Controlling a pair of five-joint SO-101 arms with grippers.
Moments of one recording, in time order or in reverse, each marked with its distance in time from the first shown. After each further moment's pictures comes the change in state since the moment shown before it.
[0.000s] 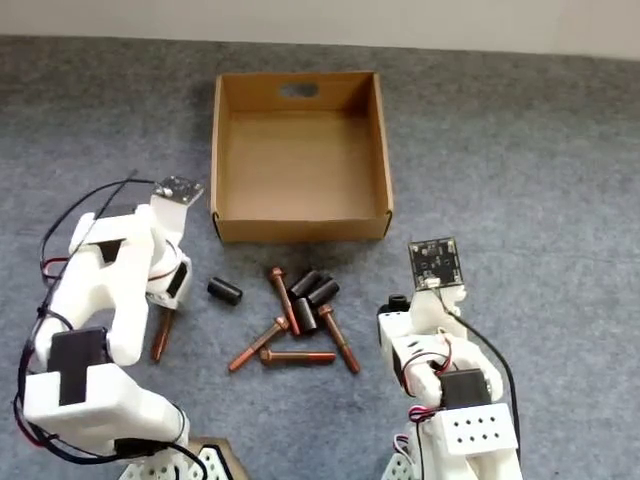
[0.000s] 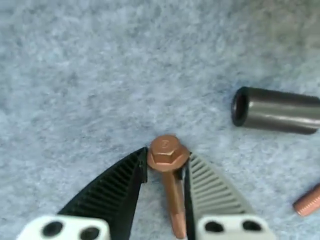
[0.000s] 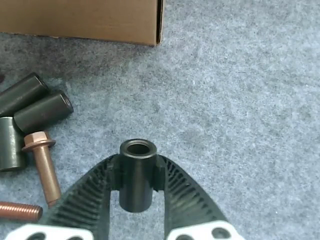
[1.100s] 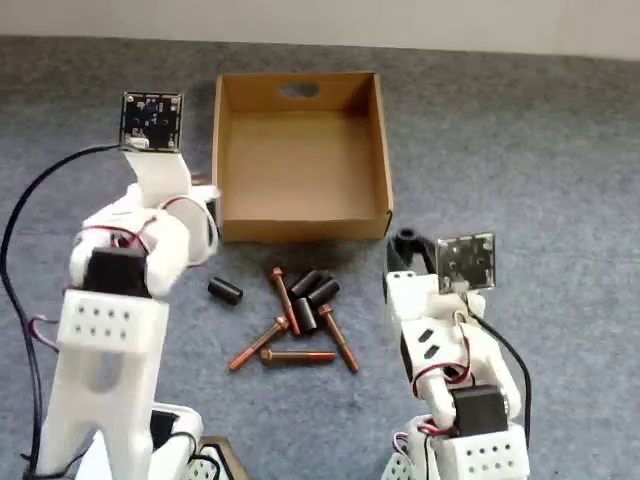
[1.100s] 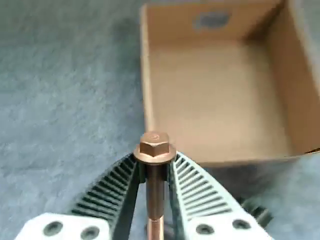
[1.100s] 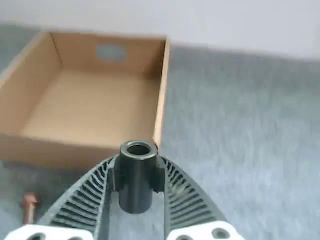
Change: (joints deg) left arm 19.0 -52.7 1.1 -5.5 32.9; right arm -1.5 -11.3 -8.8 -10.2 0.0
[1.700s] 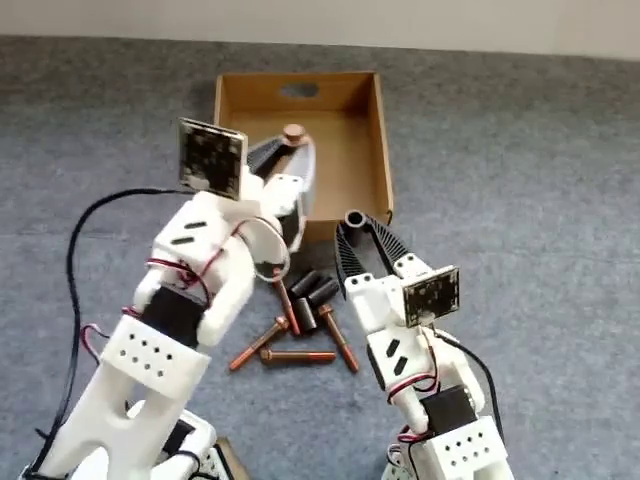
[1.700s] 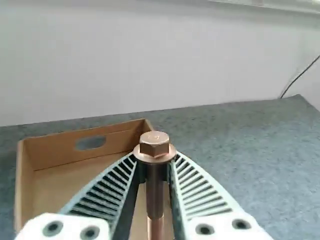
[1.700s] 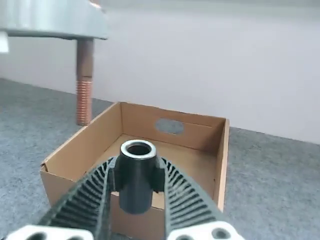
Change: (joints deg) left arm 19.9 -5.7 12.4 -36.6 4.3; right arm -11.2 -1.9 16.3 -31.5 0.0
